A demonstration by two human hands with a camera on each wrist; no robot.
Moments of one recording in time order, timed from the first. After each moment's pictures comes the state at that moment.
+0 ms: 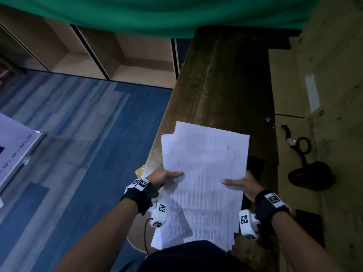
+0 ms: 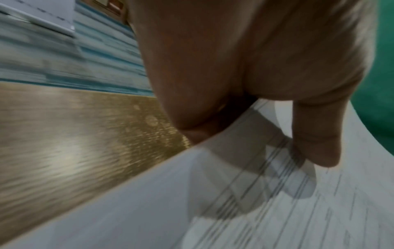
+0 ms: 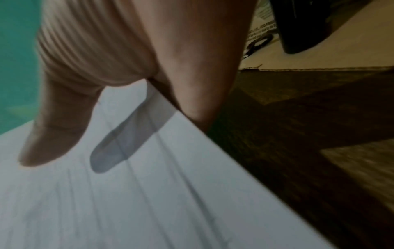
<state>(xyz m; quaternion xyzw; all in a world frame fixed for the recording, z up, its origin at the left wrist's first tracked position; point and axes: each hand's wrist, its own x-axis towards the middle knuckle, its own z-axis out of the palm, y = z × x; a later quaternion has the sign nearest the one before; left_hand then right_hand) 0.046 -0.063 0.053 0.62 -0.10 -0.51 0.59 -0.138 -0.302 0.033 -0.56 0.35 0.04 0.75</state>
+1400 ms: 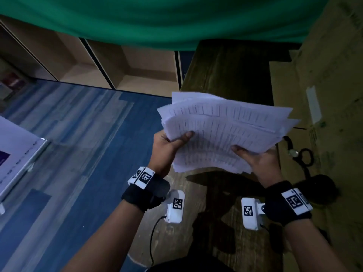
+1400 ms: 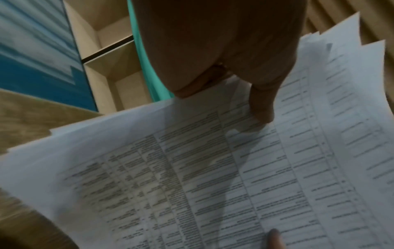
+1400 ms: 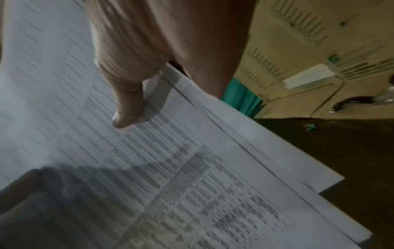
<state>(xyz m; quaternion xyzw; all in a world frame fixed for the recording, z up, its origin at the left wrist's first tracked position) 0.058 -0.128 0.179 0.65 -0.12 -0.21 0.71 -0.091 -0.324 0.149 -0.67 0.25 -0.25 0.65</state>
